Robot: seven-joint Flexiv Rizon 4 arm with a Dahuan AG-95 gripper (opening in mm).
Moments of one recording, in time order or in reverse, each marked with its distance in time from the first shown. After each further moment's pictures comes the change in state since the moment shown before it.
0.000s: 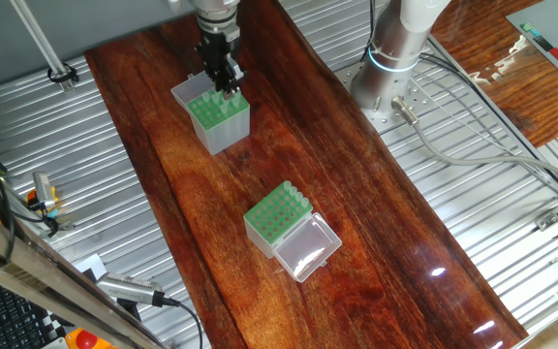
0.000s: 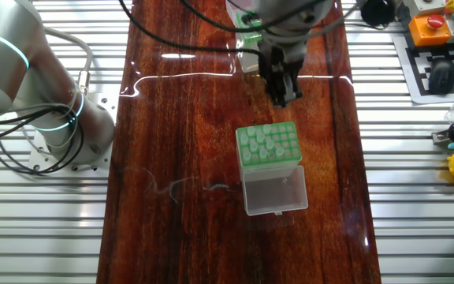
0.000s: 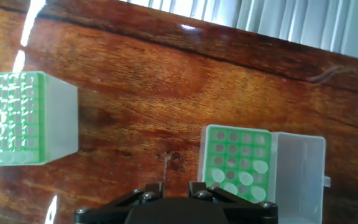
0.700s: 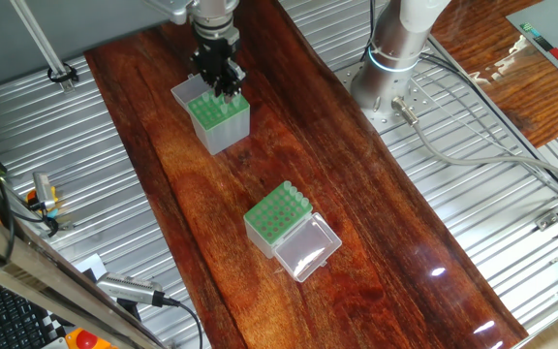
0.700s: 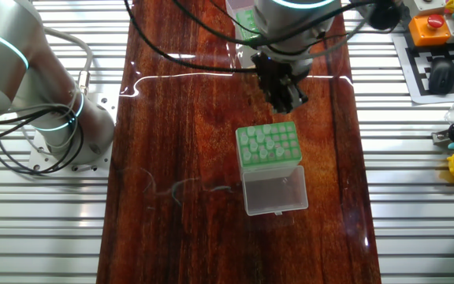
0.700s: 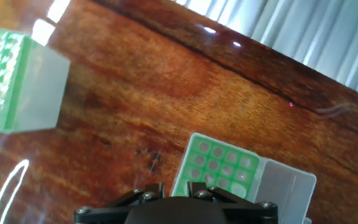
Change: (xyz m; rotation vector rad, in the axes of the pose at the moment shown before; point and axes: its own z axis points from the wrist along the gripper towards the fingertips) arm 0.002 -0.001 0.012 -0.035 0.033 -0.250
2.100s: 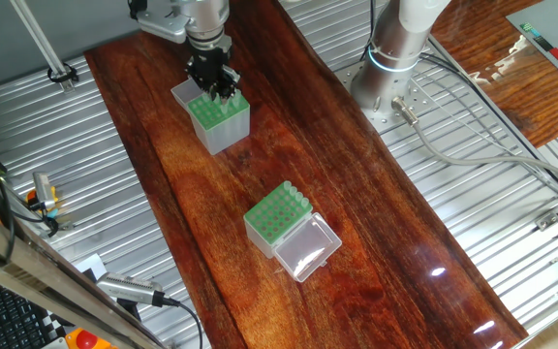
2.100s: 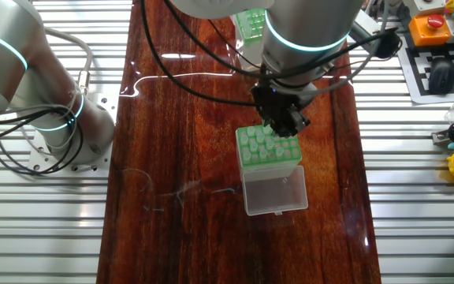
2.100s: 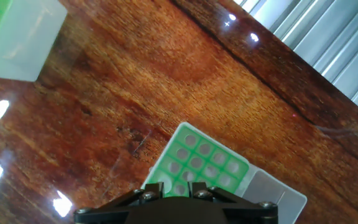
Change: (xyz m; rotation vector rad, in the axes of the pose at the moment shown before) arm 0.012 -0.028 0.043 0.017 0.026 -0.107
